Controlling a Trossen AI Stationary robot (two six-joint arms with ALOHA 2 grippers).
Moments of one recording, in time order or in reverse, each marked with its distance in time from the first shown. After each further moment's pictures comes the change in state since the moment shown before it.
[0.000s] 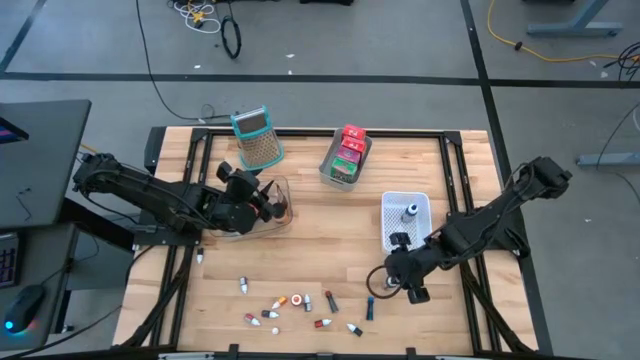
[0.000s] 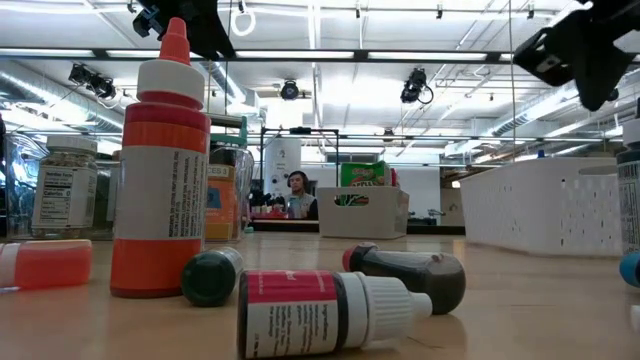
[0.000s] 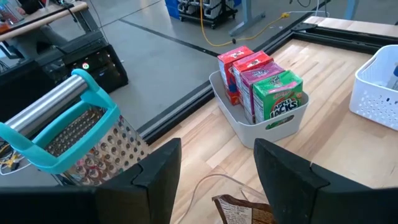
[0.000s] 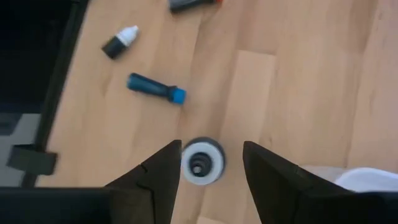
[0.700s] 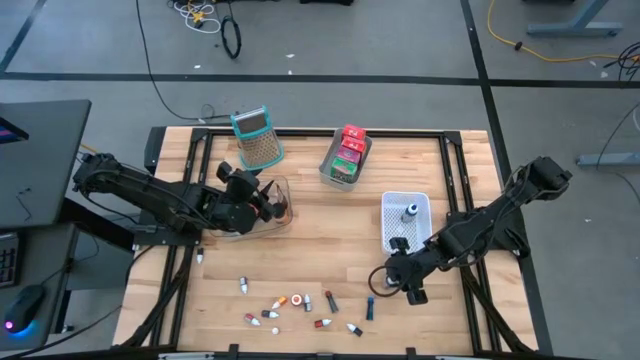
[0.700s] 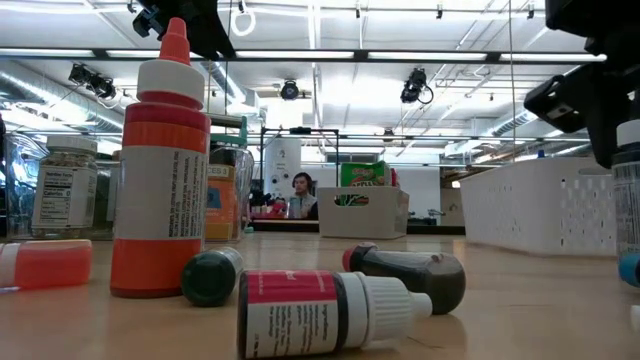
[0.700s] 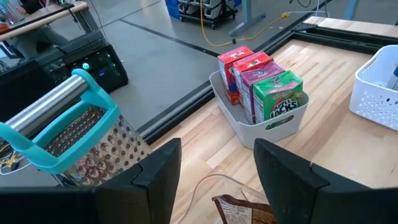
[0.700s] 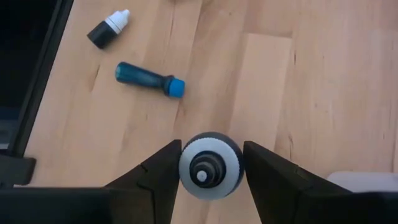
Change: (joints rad) left arm 0.000 0.000 0.000 0.000 0.000 -0.001; right arm 0.005 0.000 -0.193 0.243 -0.009 0.026
